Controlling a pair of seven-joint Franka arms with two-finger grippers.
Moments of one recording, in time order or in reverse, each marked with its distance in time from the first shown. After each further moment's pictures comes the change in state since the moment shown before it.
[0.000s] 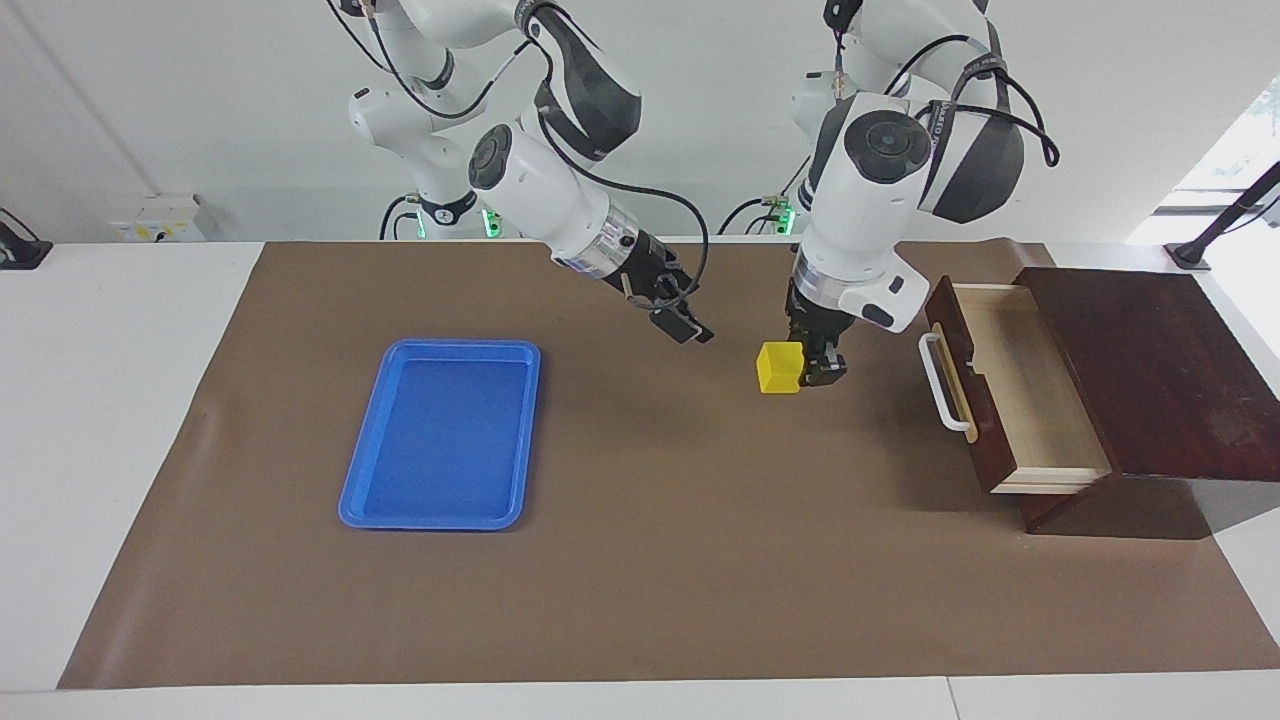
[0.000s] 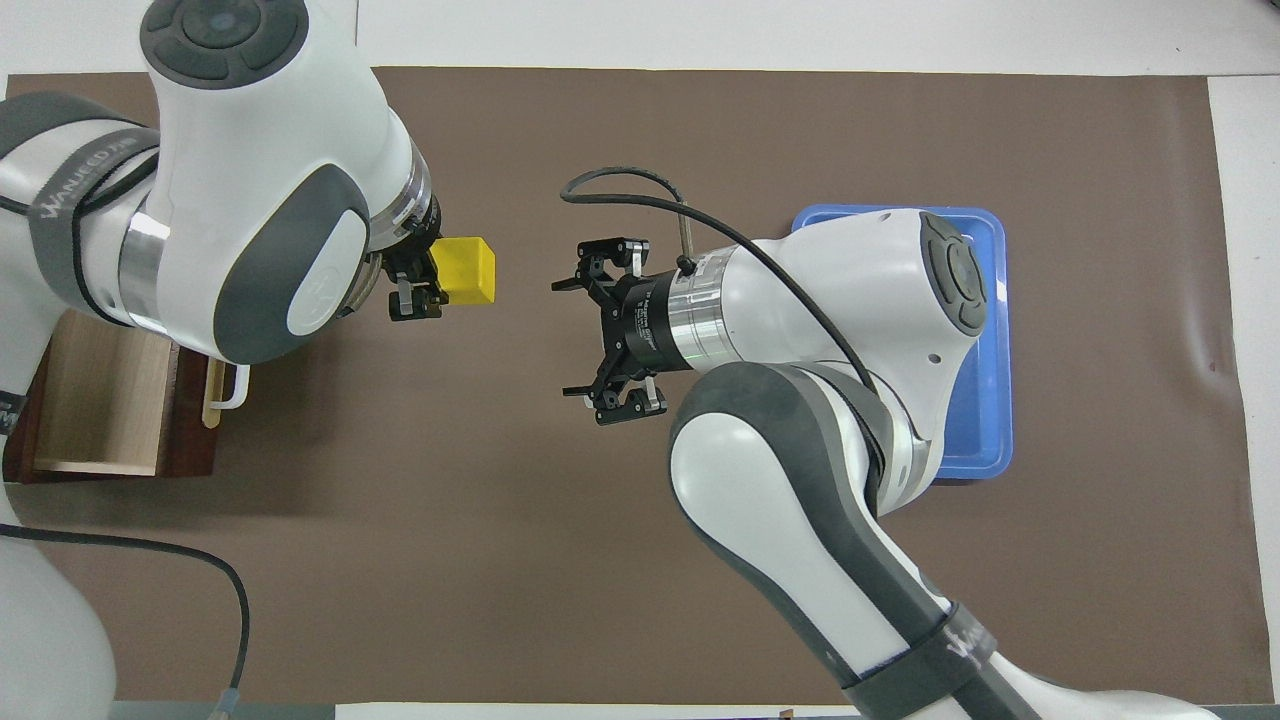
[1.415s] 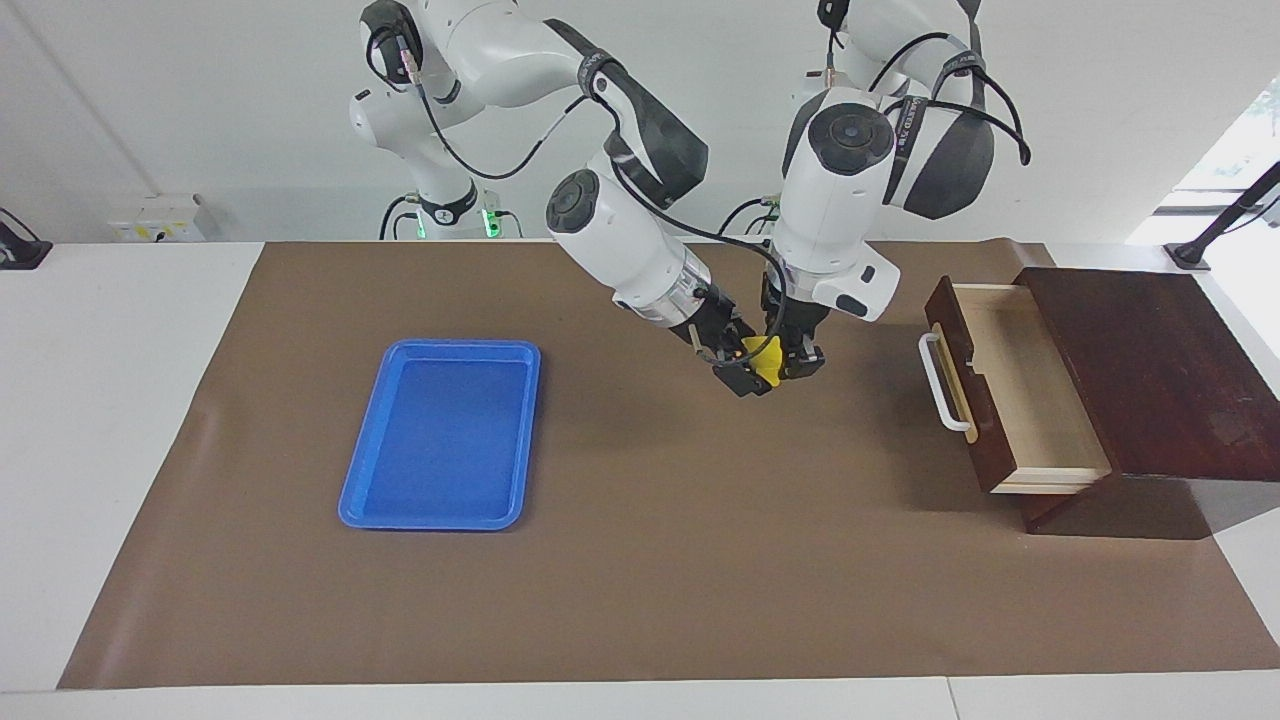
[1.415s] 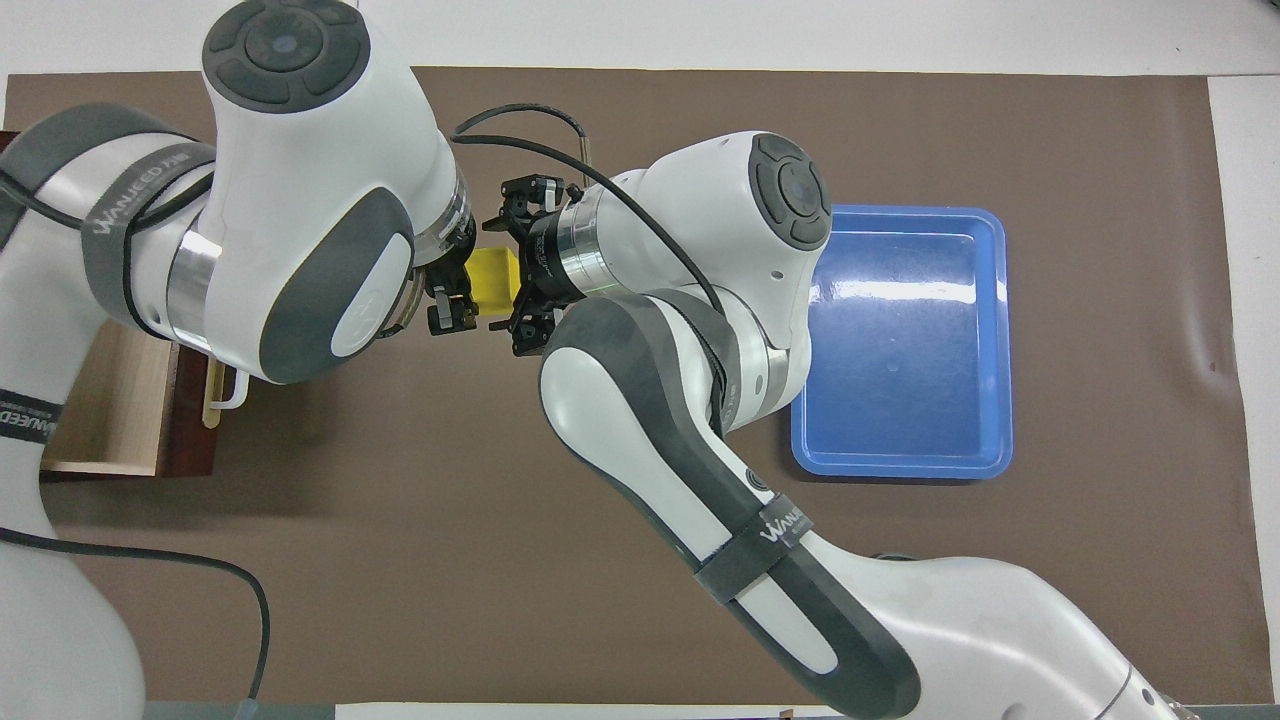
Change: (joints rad) left arm -0.047 0.000 0.003 -0.001 0.000 -0.006 -0.106; right arm 0.060 0.305 -0.010 0.384 -0.135 -0.019 0.184
